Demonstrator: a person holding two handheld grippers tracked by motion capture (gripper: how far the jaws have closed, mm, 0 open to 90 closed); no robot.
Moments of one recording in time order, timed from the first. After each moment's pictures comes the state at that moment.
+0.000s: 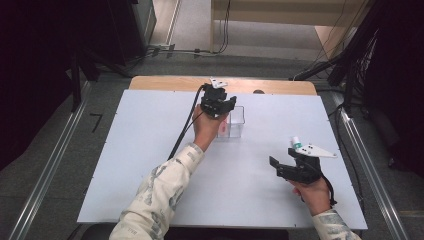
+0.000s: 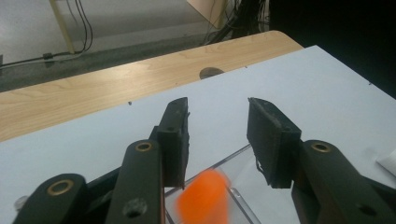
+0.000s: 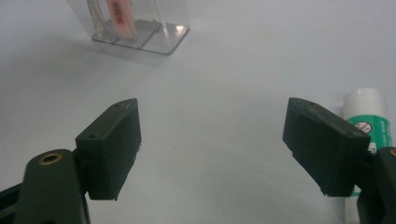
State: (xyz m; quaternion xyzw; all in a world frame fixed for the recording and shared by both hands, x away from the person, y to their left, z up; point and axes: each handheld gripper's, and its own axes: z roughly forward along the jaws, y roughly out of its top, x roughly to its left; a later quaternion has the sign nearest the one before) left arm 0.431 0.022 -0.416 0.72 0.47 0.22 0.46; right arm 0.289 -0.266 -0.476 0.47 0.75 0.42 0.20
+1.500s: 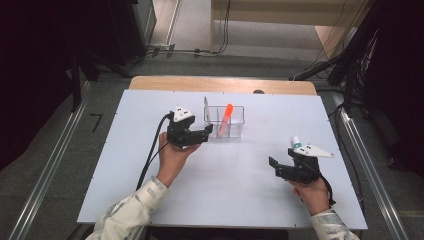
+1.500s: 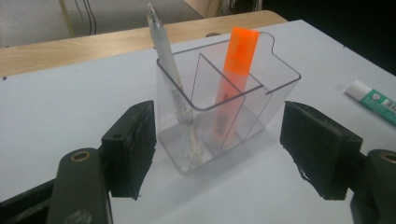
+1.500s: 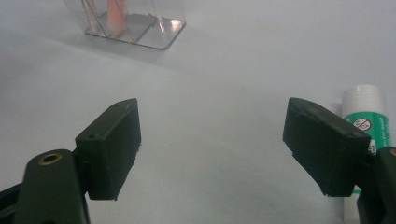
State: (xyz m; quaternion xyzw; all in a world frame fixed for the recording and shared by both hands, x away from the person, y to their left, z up) left arm 0.332 0.100 -0.436 0.71 0.47 0.21 0.48; right arm 0.290 -0.263 -0.478 0.47 0.76 0.41 0.20
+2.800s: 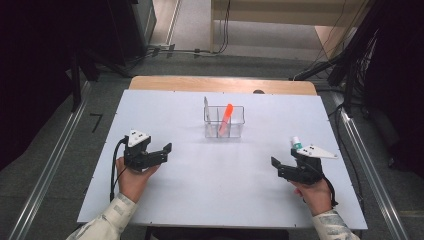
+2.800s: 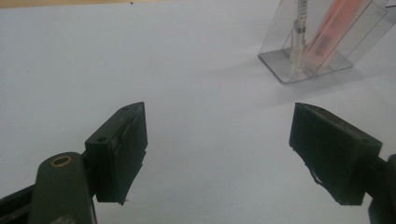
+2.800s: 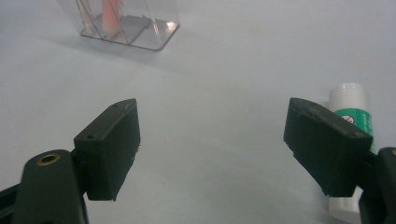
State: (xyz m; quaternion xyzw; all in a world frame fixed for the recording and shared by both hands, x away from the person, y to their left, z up) left arm 0.276 0.198 -0.474 0.68 0.54 0.25 0.42; right arm 0.287 -0.269 -0.476 0.47 0.75 0.41 0.21
